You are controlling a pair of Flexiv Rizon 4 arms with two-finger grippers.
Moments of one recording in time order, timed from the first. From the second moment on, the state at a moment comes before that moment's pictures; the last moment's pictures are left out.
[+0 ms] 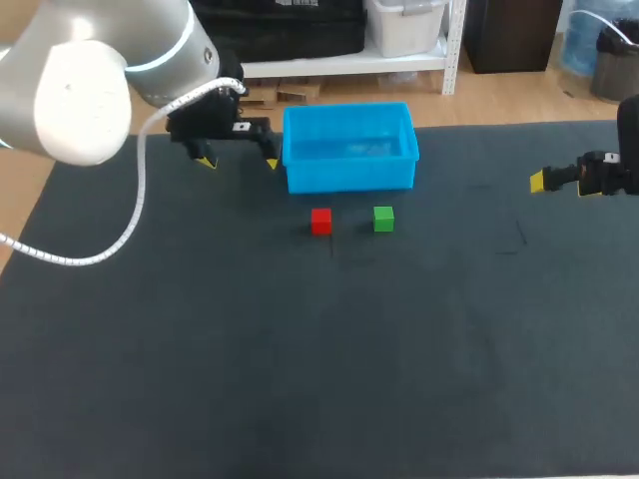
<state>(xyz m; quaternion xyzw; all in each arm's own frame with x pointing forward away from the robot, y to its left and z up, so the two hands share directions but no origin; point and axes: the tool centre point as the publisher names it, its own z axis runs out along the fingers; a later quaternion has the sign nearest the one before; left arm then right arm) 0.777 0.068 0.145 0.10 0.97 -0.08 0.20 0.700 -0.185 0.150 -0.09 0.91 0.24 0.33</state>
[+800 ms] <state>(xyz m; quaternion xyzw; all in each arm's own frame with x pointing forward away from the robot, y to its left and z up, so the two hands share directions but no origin) 0.776 0.031 0.147 0.05 0.98 -0.08 0.17 0.700 -0.185 0.150 -0.09 0.91 0.24 0.33</state>
